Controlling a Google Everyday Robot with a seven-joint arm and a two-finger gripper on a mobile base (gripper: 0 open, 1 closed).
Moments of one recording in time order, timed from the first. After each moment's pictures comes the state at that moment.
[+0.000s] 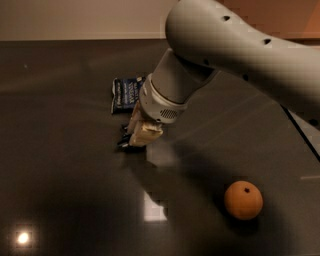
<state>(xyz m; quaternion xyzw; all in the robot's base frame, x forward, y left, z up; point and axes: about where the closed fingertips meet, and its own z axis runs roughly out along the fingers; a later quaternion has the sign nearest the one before) 0.467 0.052 0.868 -0.76 0.60 0.14 0.21</state>
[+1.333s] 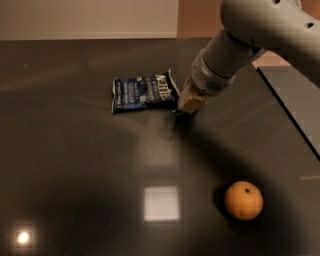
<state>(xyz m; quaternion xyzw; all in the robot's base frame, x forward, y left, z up) 0.568 -0.069 0.875 -0.68 0.70 0.05 0.23</state>
